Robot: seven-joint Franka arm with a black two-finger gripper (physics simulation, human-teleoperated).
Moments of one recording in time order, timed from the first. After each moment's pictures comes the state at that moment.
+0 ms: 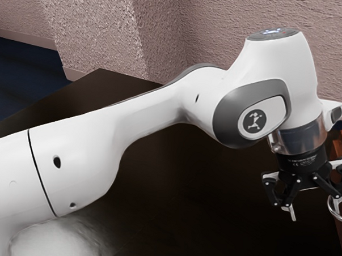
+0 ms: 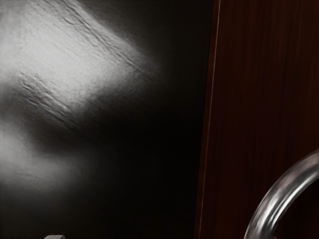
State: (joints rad) arm -0.49 0.43 0.03 -1.19 -0.20 1.76 -1.03
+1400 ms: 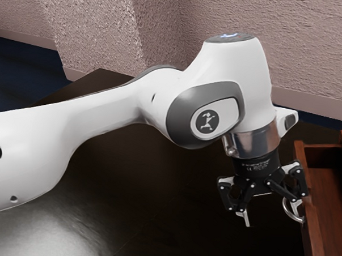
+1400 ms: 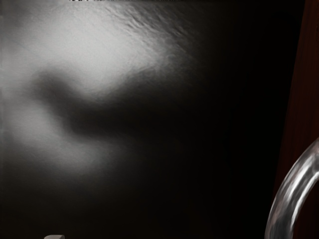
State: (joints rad) arm -0.44 0.21 0.03 -1.49 -0.18 1.75 -1.03
